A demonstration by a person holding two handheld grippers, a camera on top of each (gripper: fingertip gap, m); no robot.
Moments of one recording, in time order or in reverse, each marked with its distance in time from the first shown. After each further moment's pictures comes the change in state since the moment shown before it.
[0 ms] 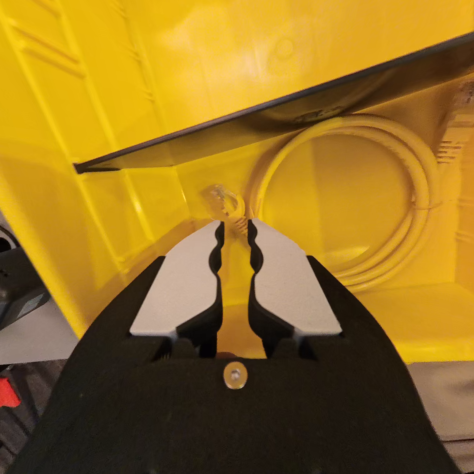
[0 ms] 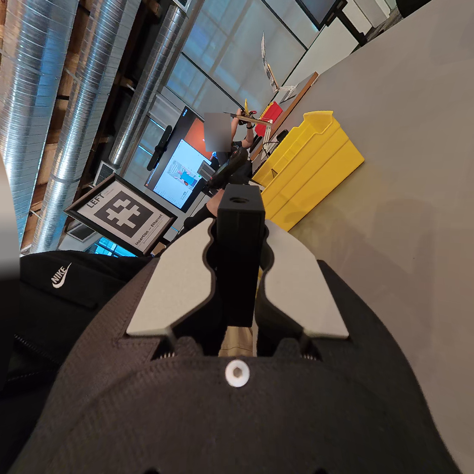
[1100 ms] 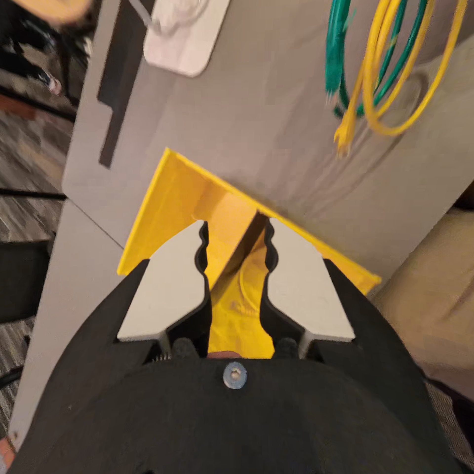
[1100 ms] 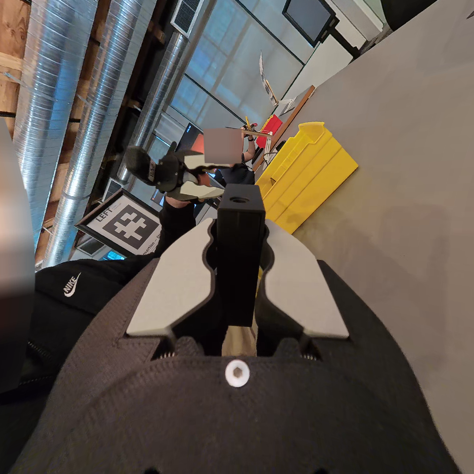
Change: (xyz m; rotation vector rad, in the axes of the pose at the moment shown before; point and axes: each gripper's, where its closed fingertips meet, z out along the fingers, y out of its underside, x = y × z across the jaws) left arm 0.108 -0.104 -0.156 0.472 0.015 0.793; right arm 0.005 -0.007 -0.011 0.052 -0.008 0.041
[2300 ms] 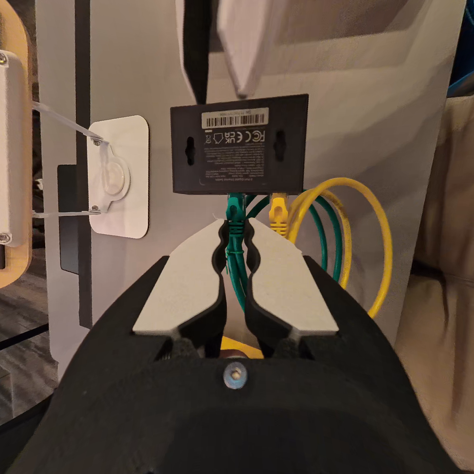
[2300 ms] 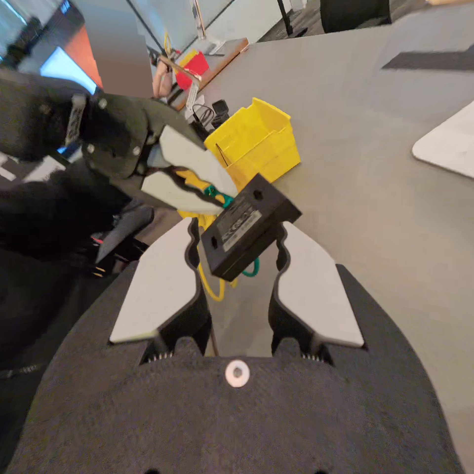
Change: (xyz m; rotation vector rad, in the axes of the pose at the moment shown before) left arm 0.089 -0.173 0.070 0.152 0.241 0.318; right arm -0.034 -0.004 -0.010 -0.216 0.363 -0.362
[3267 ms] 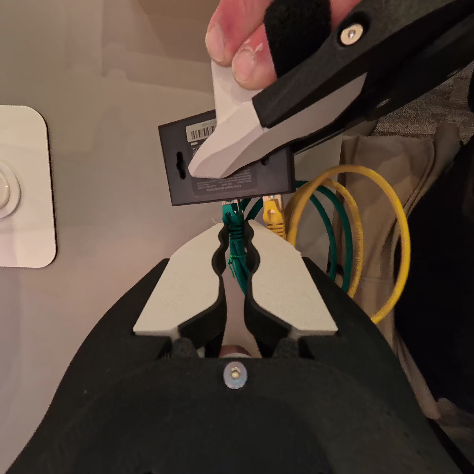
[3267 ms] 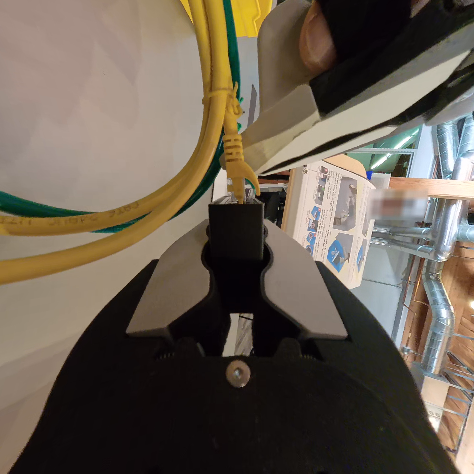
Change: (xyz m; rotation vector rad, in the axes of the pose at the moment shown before) left arm 0.033 -0.026 0.011 -0.016 0.343 -0.143; right arm 0.023 0.031 0.013 -0.514 0.846 -1.680
